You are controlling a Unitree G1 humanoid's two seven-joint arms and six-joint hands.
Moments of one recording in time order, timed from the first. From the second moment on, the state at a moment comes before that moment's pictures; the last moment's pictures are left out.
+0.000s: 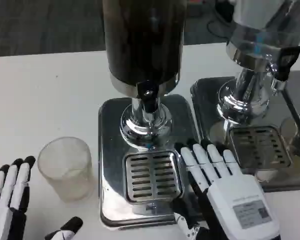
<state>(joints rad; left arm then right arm) 0.63 0.46 0.01 -0.11 0.83 -0.23 0.51 0.42 -0.32 0.49 -0.28 -1.19 0.02 -0.39</state>
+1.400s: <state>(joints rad) 0.30 0.50 0.15 0.22 0.51 -0.52 0.46 0.42 -0.27 0.51 -0.25 -1.17 0.08 -0.37</state>
